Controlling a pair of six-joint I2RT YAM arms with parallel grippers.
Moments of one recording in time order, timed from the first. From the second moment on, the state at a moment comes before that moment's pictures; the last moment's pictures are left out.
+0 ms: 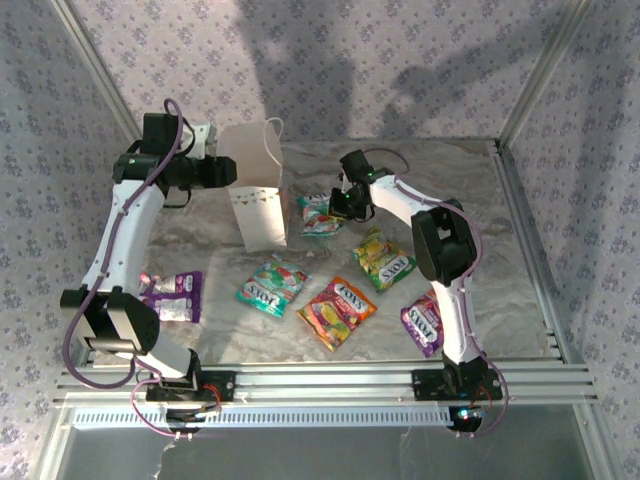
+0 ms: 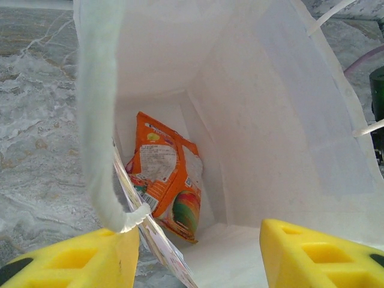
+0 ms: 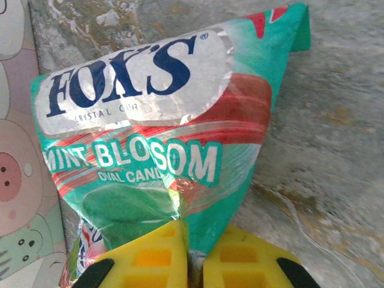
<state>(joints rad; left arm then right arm) -0.09 1.53 1.64 -0.94 0.36 -0.12 0.45 2.22 1.74 -0.62 -0.28 0.53</state>
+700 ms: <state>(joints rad) -0.08 1.54 1.71 -0.95 0.25 -0.18 0.44 1.96 1.67 -0.67 -0.13 0.52</state>
